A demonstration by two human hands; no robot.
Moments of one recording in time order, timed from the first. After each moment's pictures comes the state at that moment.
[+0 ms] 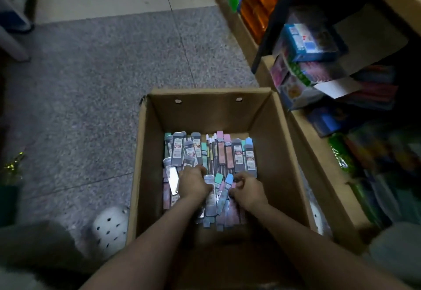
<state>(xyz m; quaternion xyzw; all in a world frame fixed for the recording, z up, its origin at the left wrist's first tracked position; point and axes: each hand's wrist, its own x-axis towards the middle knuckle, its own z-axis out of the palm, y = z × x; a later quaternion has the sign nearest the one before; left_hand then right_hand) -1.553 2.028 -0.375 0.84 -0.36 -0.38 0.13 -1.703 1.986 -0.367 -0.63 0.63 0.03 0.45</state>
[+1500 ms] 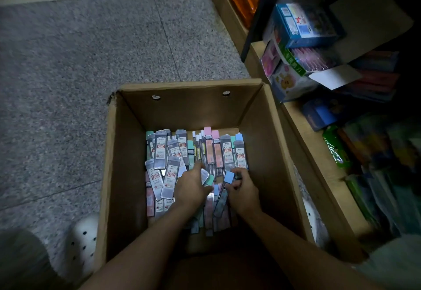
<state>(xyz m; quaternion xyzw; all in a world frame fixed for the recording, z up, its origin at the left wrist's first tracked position) -1.570 2.015 -0.417 0.81 -0.45 -0.34 0.15 -1.711 1.984 -0.392 -0.56 0.67 -0.11 0.48</state>
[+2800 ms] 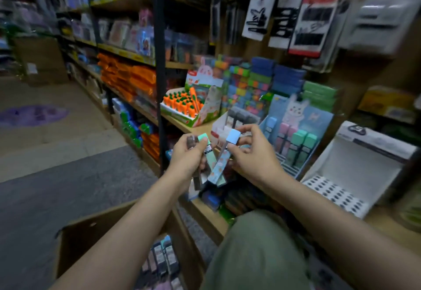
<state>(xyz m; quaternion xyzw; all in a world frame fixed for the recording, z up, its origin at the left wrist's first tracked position) -1.719 1.963 -0.013 0.44 -0.43 -0.52 0.59 -1.869 1.990 0.018 -0.64 0.53 -0.48 0.27</state>
